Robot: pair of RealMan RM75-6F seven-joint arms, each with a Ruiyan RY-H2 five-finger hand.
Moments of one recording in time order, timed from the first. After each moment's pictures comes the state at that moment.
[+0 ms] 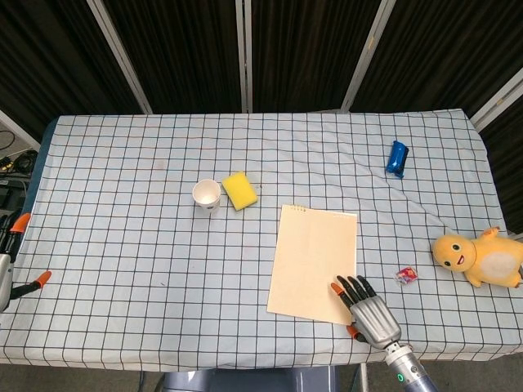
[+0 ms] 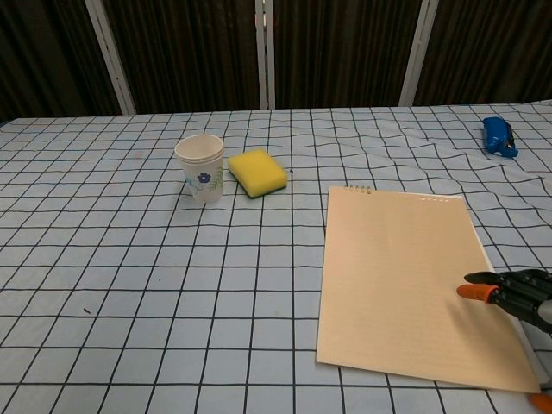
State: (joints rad) left arm -0.08 -1.15 -0.09 -1.59 1.48 1.55 0.04; right arm 0.20 -1.51 -0.11 -1.46 -1.64 1.22 -0.29
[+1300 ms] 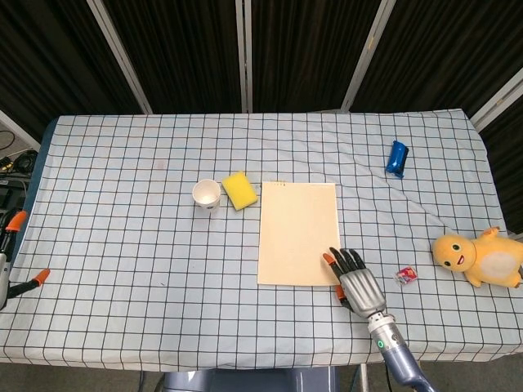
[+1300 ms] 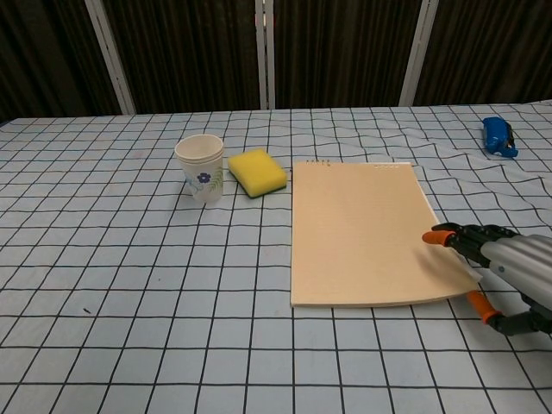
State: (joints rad) left arm -0.08 -1.15 -0.10 -1.58 1.48 1.57 0.01; right arm 0.29 -1.65 0.05 -1.36 -1.50 1.15 -0.27
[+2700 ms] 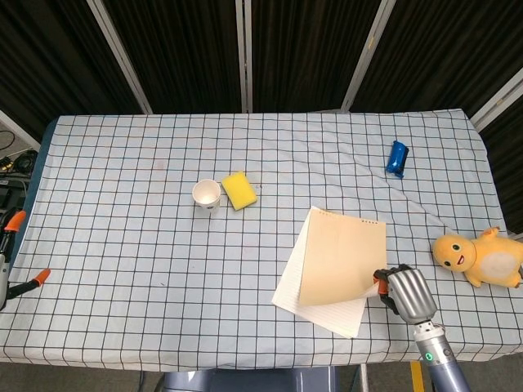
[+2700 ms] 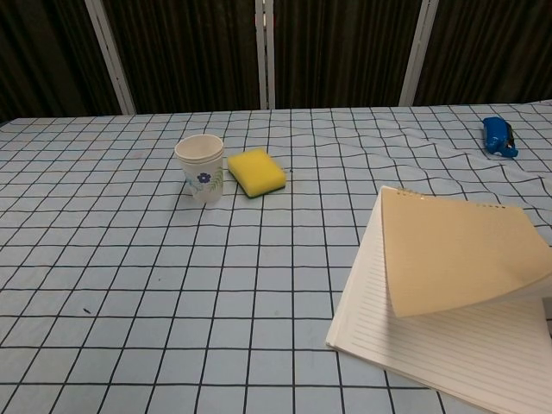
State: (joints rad) left arm -0.08 -1.15 -0.09 -1.59 1.49 1.57 0.00; right arm 0.20 -1.46 -0.03 -1.37 -1.62 1.44 -0.01
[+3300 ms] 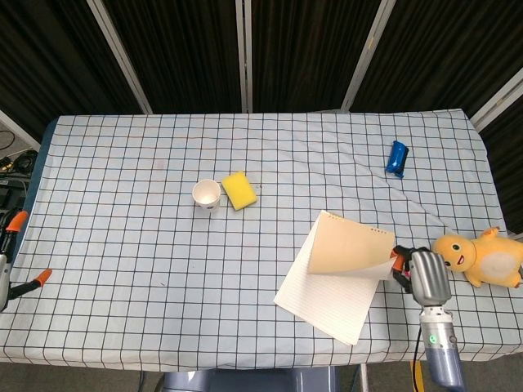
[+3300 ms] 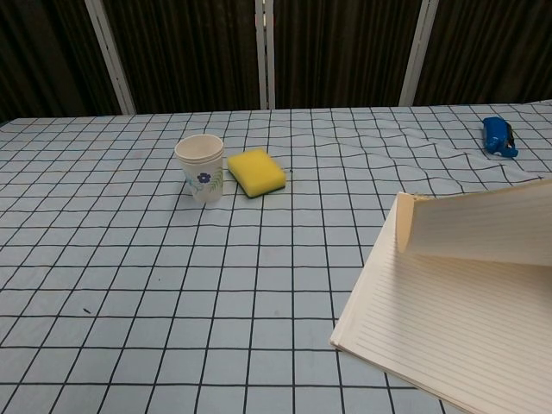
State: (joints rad) left arm -0.08 -1.15 -0.10 -1.59 1.50 1.58 0.01; right arm 0.20 -1.48 0.17 -1.50 -1.41 1.45 -0.03
